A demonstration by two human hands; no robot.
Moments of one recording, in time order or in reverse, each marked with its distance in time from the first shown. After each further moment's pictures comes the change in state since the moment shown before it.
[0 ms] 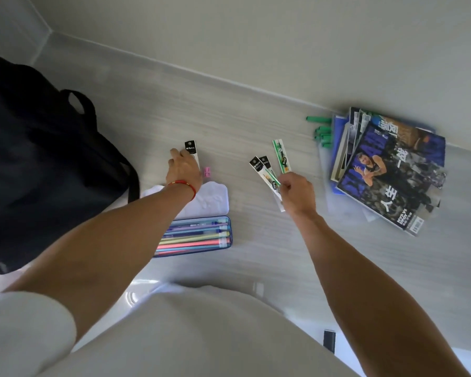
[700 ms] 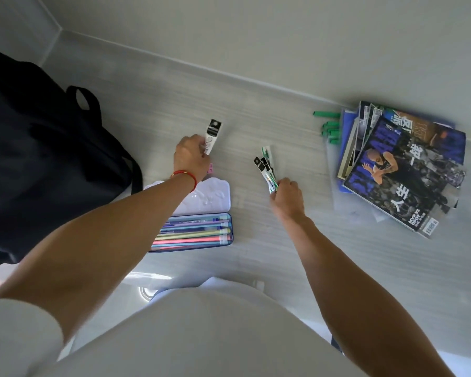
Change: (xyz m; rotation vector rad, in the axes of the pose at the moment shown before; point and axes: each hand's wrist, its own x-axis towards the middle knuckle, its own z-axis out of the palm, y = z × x) left_hand 0.000 0.019 -0.021 -0.295 0.139 0.081; right_hand -0.010 -0.011 0.029 -0.118 -0.118 0.053
